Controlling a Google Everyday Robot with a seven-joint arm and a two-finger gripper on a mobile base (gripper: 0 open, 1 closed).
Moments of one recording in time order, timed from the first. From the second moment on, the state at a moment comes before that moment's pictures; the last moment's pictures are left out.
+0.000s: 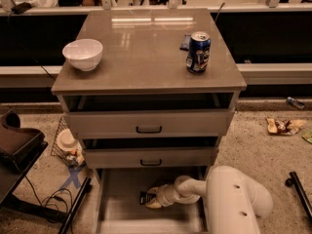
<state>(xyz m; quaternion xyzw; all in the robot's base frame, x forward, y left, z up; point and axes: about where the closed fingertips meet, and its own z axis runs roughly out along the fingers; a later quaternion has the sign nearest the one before) 0.556 0.022 0.111 -0.60 0.71 0.25 0.28</state>
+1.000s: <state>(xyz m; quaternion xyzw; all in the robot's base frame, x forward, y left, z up) 0.553 0.025 0.113 -0.60 0.70 0.26 0.29</state>
